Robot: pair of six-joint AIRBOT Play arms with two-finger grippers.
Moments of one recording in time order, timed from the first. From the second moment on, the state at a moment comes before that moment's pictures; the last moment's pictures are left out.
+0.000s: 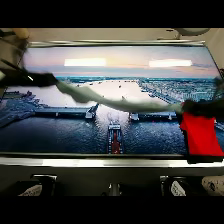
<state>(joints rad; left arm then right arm) -0.04 -1.16 1.53 1.14 -1.09 -1.48 -0.38 -0.97 1.08 -1.11 1.10 1.39</state>
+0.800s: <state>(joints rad) -0.02 -0.77 2.02 1.42 -1.04 -1.60 -0.38 -0.60 1.61 -1.23 1.10 1.51</state>
